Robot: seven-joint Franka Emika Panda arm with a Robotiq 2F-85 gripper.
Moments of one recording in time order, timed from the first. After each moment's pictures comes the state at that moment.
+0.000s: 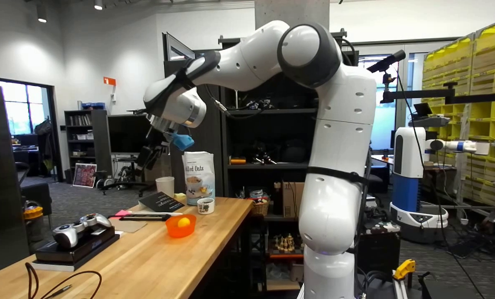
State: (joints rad) arm 0.10 -0.15 -0.15 -2.15 0.37 2.41 -0.82
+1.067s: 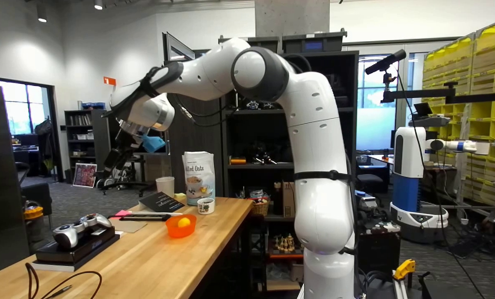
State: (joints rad) arm 0.02 0.17 -0.01 -1.77 0.39 2.39 -0.86
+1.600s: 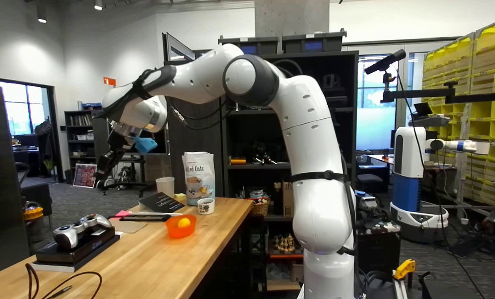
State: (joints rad) arm -0.01 0.24 0.04 -1.67 0.39 2.36 -0.87
